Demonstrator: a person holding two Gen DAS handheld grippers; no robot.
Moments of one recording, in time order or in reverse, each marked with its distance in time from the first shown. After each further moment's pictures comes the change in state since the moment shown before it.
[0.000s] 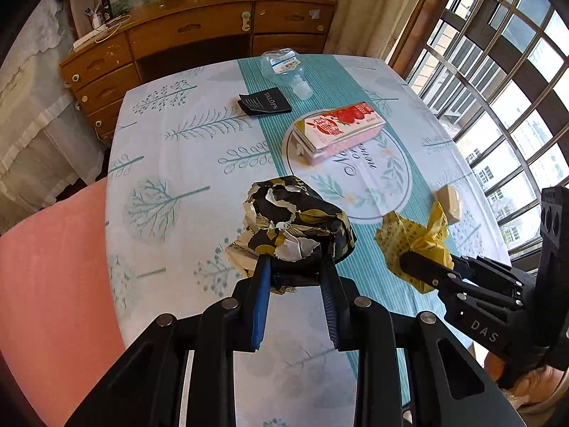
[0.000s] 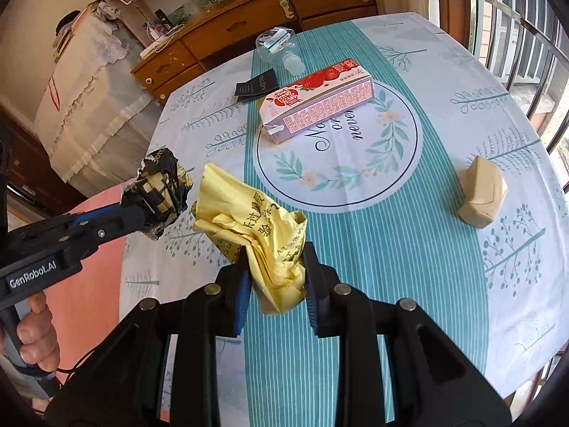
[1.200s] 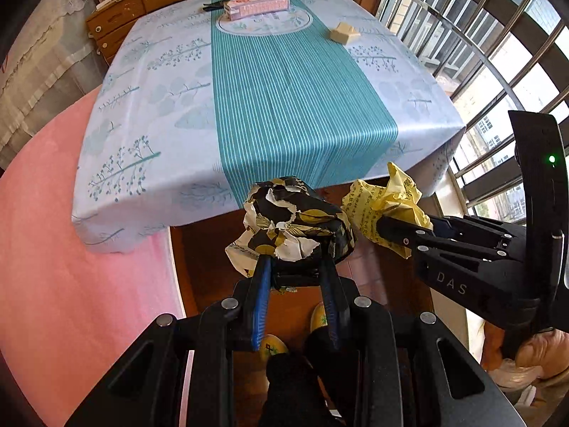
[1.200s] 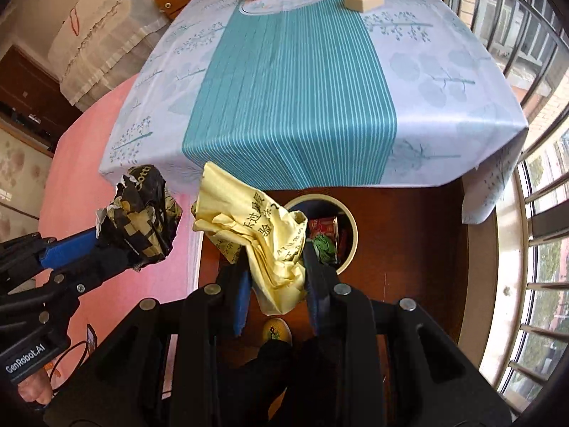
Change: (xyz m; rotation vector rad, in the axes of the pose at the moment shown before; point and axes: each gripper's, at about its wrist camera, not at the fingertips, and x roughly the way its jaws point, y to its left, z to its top) left arm -0.071 -0.213 -0.338 -0.039 0.149 0.065; right arm -0.132 -0.098 -0.286 -0.069 0.232 -0.034
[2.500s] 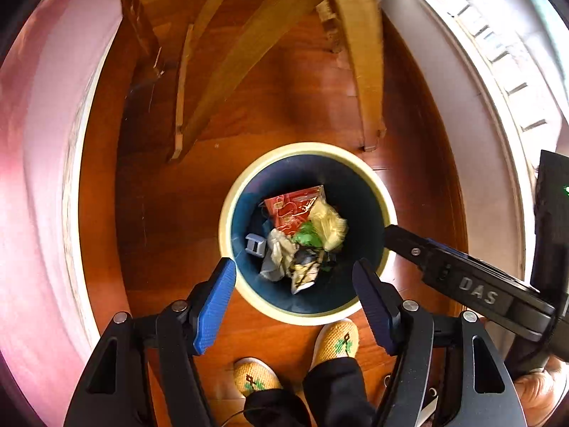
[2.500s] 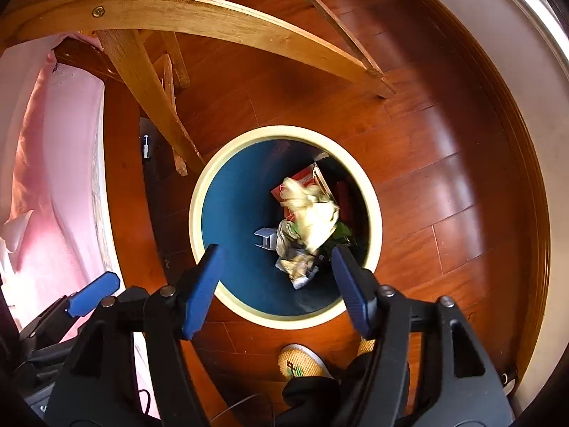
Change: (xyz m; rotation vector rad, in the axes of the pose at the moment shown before) left arm 0.379 0.086 -0.037 -0.146 0.162 -0.062; right arm 0.341 -0.115 -0.047 0.339 0.100 -0.014
